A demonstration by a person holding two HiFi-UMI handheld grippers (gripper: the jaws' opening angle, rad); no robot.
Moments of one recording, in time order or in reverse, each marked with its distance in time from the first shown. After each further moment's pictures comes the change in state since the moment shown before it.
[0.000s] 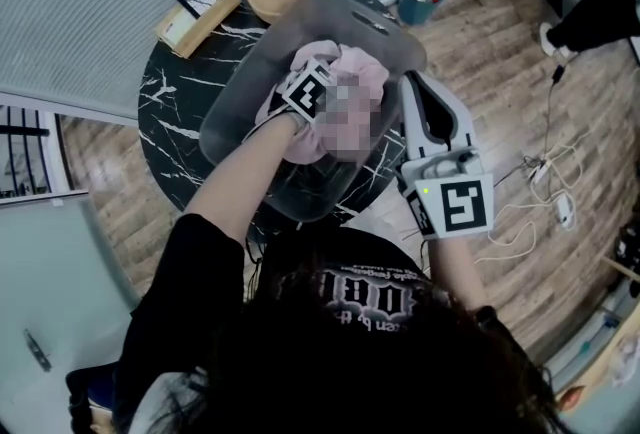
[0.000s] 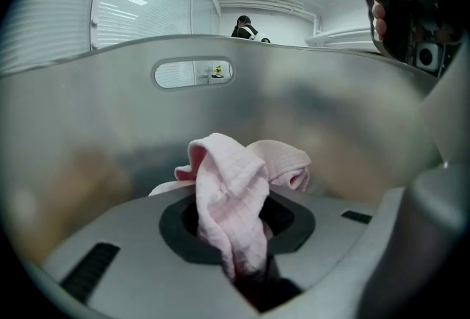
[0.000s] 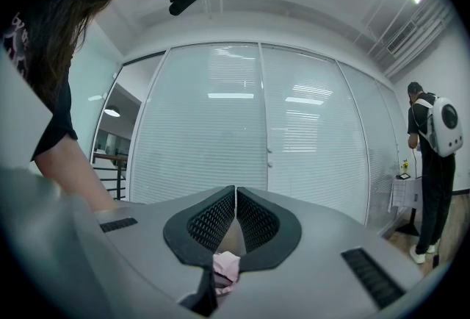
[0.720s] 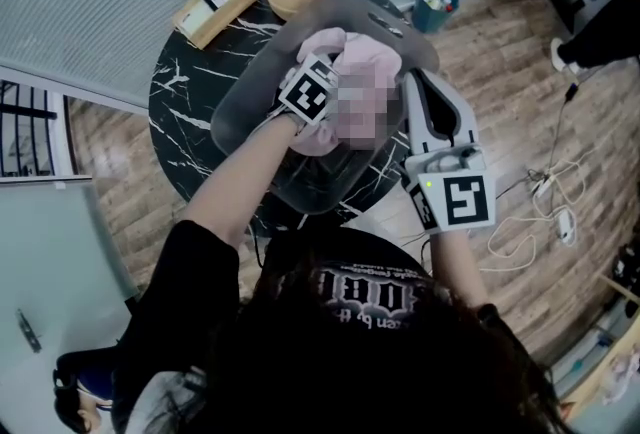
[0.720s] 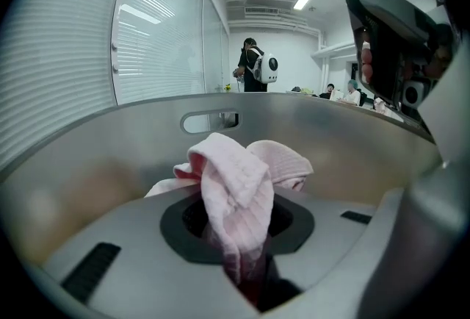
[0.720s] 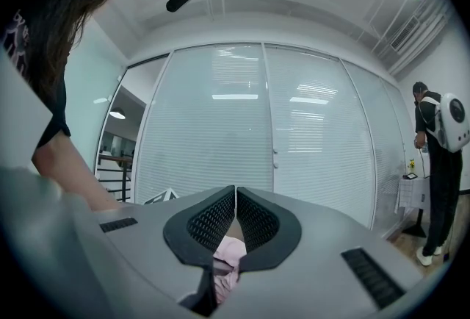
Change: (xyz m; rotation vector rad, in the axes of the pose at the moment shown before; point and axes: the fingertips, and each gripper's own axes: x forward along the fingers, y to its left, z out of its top) left arm -0.049 0.010 0.029 -0.041 -0.118 0.089; right arm 0.007 0.008 0.001 0.005 -0.009 0.041
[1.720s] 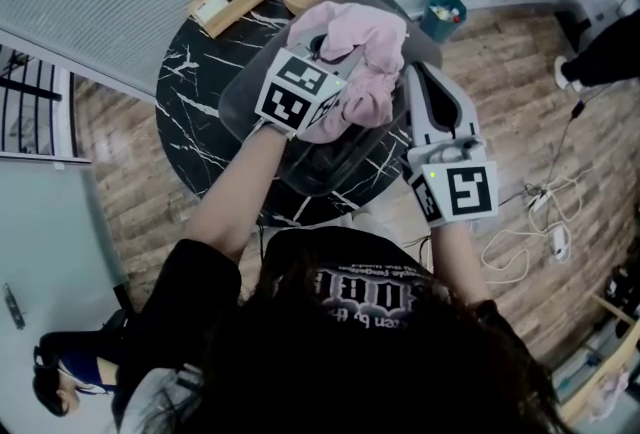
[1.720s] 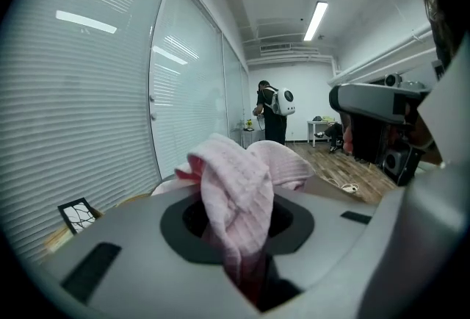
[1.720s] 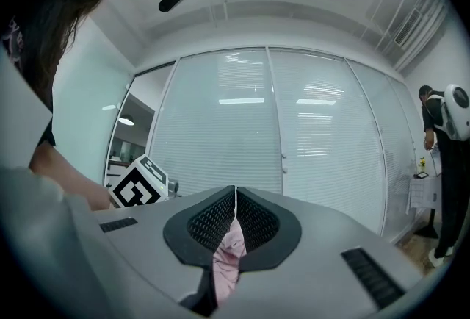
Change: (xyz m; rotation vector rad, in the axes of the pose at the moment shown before) left arm -0.097 0.004 0.069 -0.058 -0.290 0.189; right arm -0.006 0.012 0.014 0.007 -0.031 0.070
